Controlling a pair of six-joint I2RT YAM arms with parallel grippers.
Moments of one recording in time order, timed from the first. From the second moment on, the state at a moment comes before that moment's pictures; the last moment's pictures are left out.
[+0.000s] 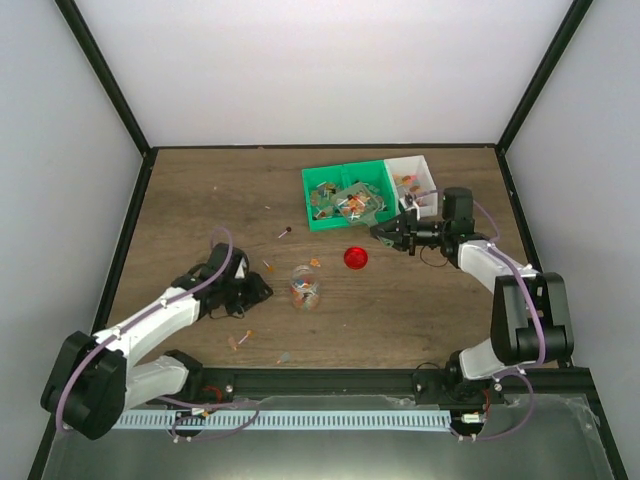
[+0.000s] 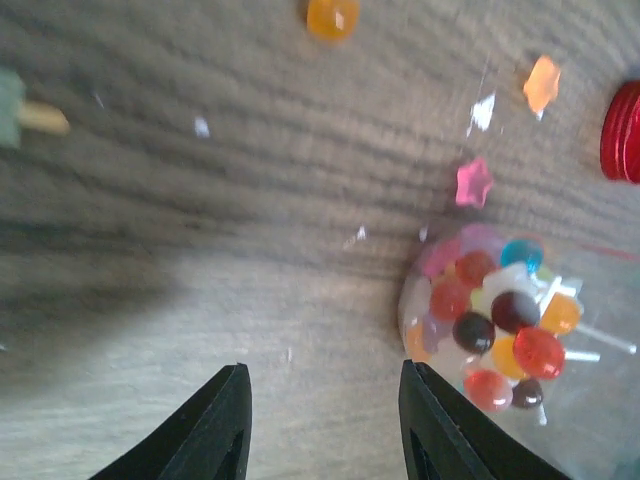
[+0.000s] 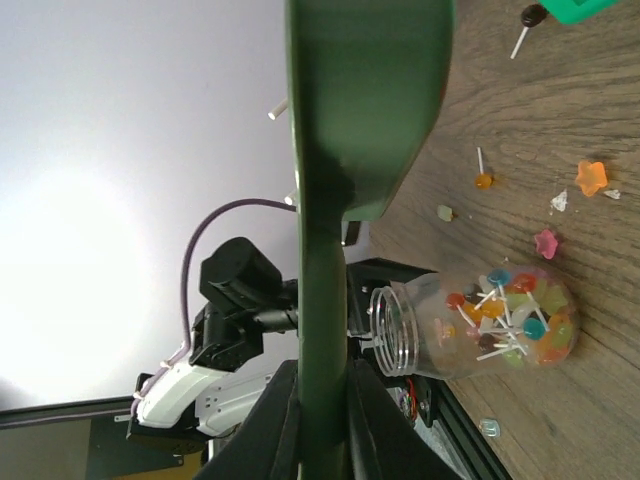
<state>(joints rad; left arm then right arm) -0.46 1.13 0.55 -0.44 0.26 -0.84 0.08 1.49 0.78 0.12 -1.33 0.96</state>
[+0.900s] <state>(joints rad) -0.62 1.50 0.62 -0.20 0.44 -1.02 0.07 1.37 0.77 0.04 -1.33 0.95</state>
